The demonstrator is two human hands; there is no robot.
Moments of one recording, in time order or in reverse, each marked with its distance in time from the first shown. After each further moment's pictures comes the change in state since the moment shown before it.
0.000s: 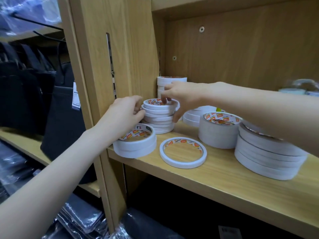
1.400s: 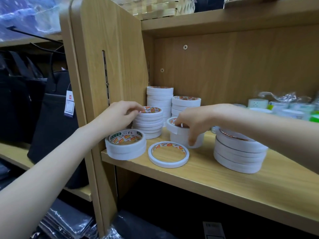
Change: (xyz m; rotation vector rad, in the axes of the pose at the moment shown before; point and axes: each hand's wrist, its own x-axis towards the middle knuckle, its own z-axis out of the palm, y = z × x) left_hand 0.001 0.008 -0.017 -0.106 -0.108 0.159; right_hand -0.073 -0.027 -0.007 0.109 -0.349 0.244
